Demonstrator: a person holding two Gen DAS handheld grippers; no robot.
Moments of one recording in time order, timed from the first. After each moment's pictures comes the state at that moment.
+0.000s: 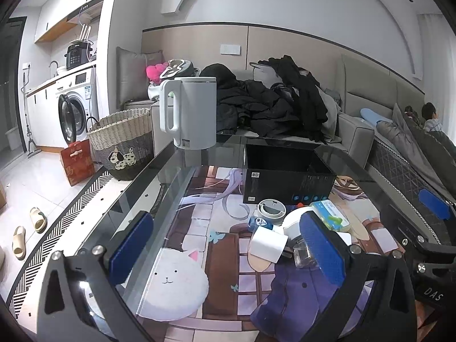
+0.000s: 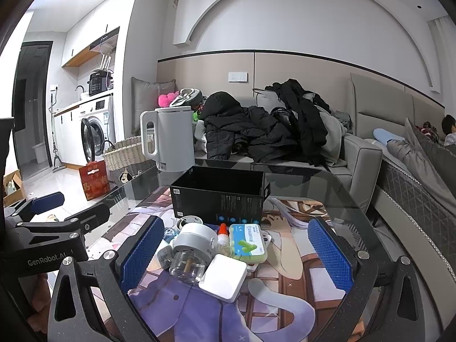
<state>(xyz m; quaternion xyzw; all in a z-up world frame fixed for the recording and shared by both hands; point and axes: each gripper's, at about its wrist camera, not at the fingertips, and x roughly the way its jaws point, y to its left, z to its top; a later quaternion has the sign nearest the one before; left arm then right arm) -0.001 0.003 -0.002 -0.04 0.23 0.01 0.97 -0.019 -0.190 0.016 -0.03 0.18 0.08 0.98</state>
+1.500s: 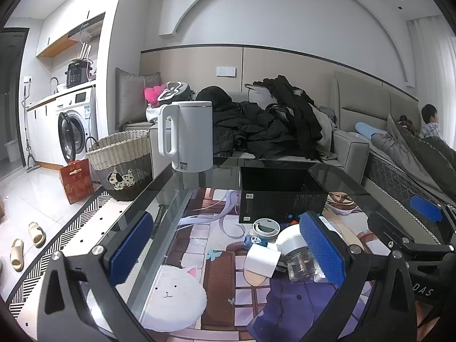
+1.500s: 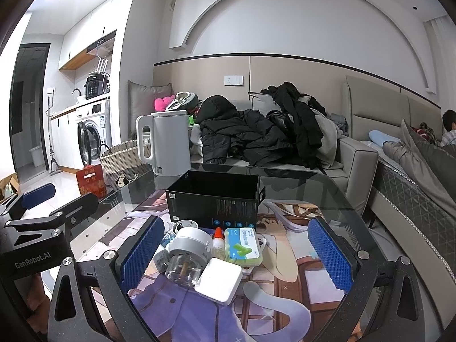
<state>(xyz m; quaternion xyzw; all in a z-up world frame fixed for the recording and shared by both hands) -0.015 -0.001 0.008 -0.03 0.17 0.00 0.98 -0.020 -0.196 0.018 -0.03 0.18 0.07 0.98</state>
